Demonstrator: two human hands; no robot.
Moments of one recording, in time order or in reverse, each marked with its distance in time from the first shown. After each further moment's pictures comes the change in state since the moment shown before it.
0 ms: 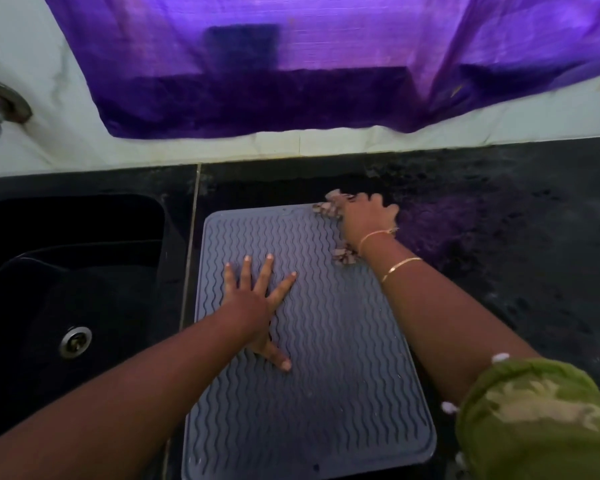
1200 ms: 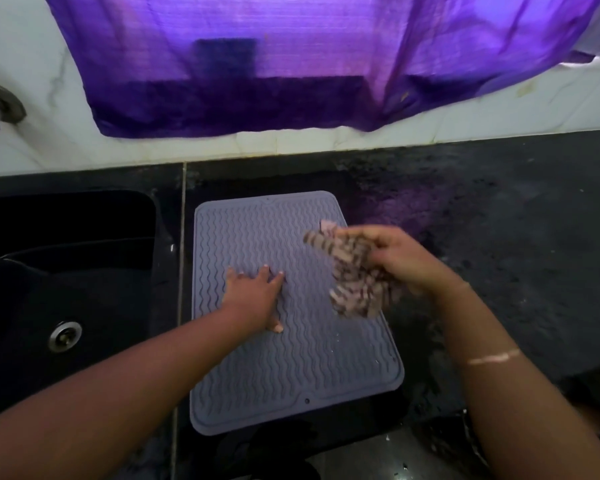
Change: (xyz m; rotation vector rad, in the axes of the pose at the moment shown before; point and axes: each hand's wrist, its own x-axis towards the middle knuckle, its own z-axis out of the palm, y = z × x) left_hand -0.044 0.028 0.012 -0.073 0.204 -0.015; right_hand -0.190 0.060 -0.045 1.224 -0.205 -0.228
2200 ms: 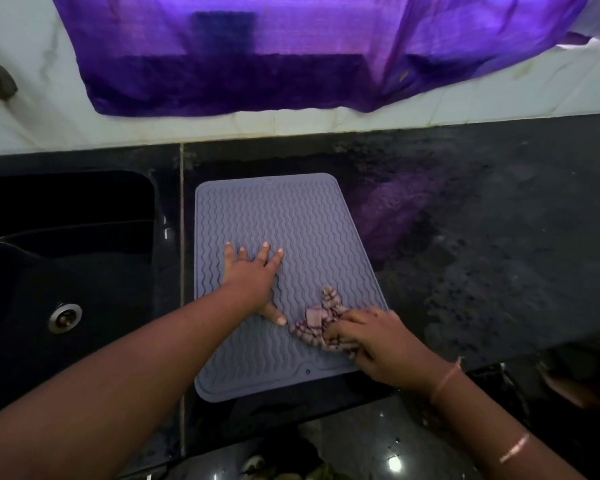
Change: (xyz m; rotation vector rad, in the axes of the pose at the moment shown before) left_hand -0.008 -0.005 0.008 0.053 -0.027 0.031; right_hand -0.085 0.086 0.070 -0.969 -0.204 -0.185
